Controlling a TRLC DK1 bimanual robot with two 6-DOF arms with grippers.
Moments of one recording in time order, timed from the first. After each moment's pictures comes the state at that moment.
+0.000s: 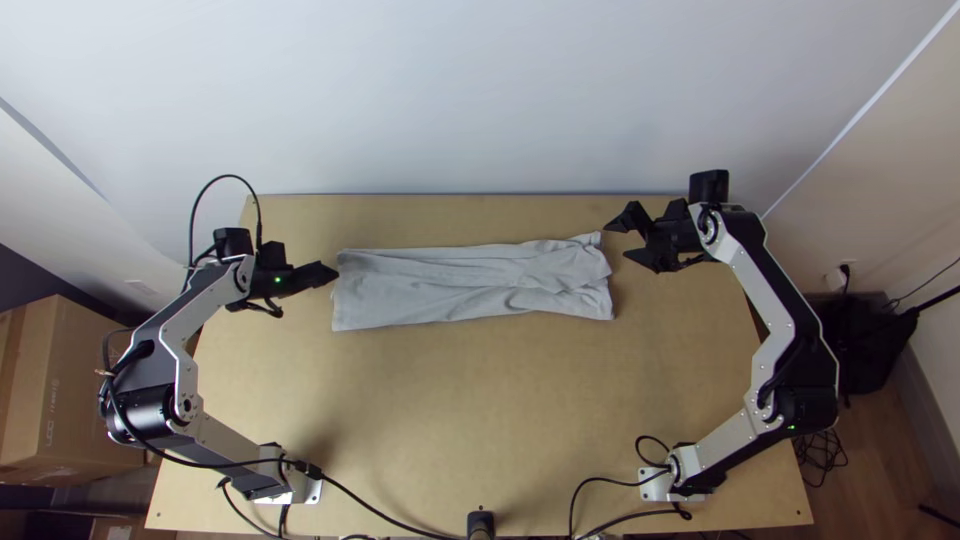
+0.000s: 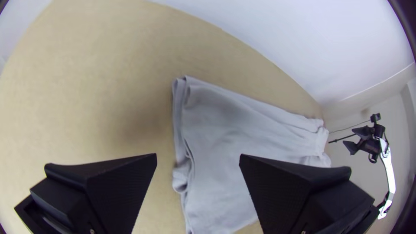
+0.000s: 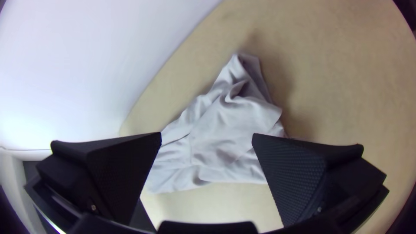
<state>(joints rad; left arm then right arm) 0.26 1.69 1.09 -0.41 0.57 -0.02 -0.01 1.71 1.46 -0.72 -0.55 0.69</state>
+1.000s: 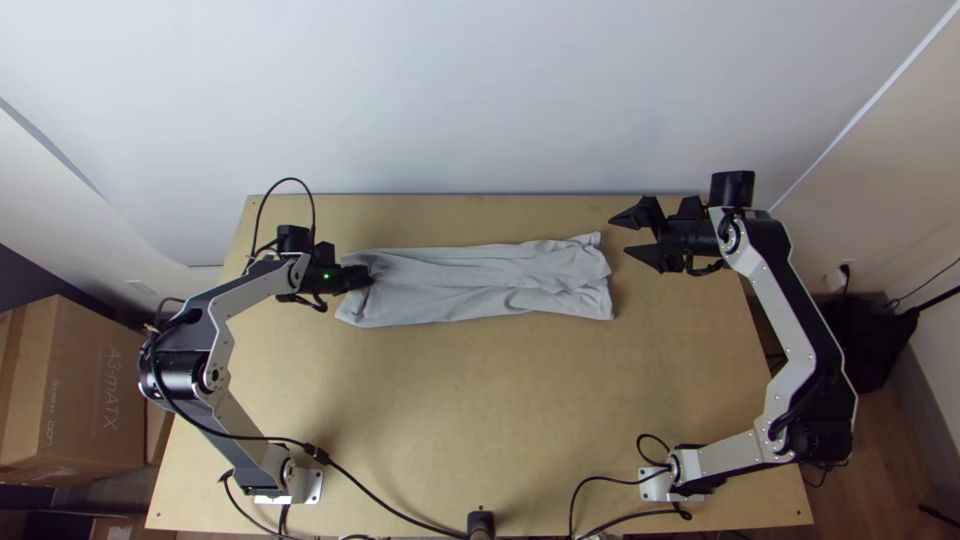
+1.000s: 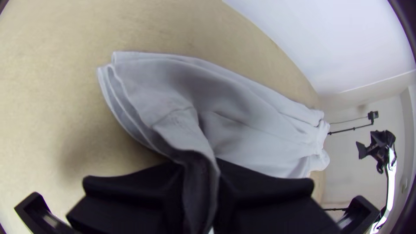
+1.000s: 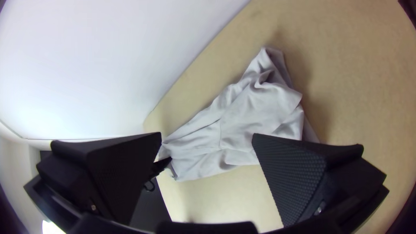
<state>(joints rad) 0.05 1.87 1.14 -0.29 0.53 -0.21 -0.02 1.58 1.43 -0.72 -0.67 0.73</state>
